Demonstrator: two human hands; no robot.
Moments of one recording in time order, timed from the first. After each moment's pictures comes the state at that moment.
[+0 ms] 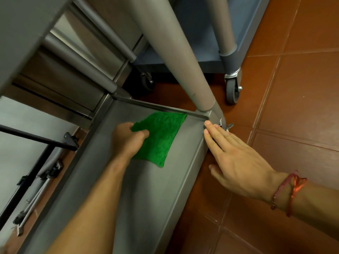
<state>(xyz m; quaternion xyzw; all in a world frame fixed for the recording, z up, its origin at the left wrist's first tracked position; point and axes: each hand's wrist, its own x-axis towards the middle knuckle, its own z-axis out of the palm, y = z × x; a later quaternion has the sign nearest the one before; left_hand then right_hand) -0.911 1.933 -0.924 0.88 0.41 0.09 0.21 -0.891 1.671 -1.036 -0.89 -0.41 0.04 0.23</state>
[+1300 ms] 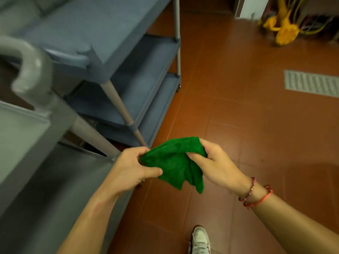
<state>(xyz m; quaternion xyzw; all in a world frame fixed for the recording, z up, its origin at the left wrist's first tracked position) -0.897 1.601 -0.338 0.84 0.11 -0.15 0.51 -0.859 1.375 -0.369 -0.76 -0.09 0.20 0.62</state>
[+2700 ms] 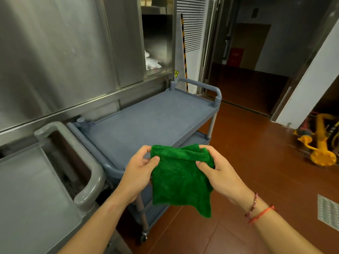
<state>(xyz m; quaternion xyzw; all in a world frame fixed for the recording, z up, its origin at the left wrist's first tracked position) -0.702 1.604 -0.087 0.68 0.16 0.15 0.70 -0.603 1.403 -0.072 -0.73 -0.27 0.18 0.60</state>
